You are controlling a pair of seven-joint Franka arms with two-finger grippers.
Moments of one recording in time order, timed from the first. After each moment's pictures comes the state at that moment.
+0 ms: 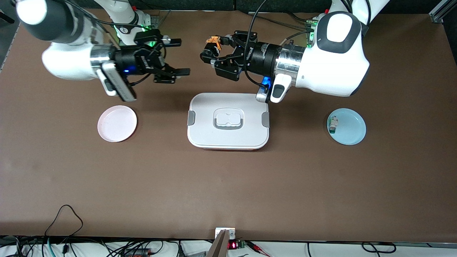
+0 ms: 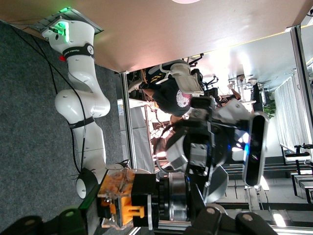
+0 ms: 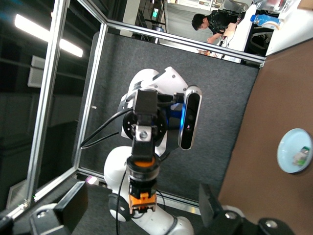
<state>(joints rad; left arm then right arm) 0.01 0.42 -0.65 -1.40 -1.19 1.88 -1.32 0.04 0.02 0.32 -2.00 1.80 1.84 -0.72</state>
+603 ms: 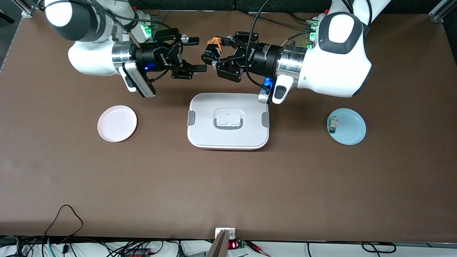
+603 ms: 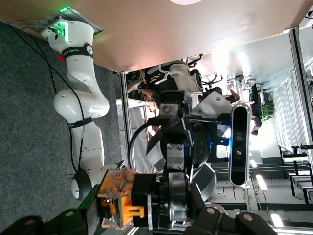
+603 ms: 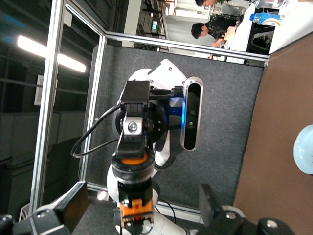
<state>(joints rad) 0.02 0.42 -0.65 -1.40 -1.19 1.88 -1.32 0.05 0.01 0.41 -2.02 1.91 1.96 -0.72</state>
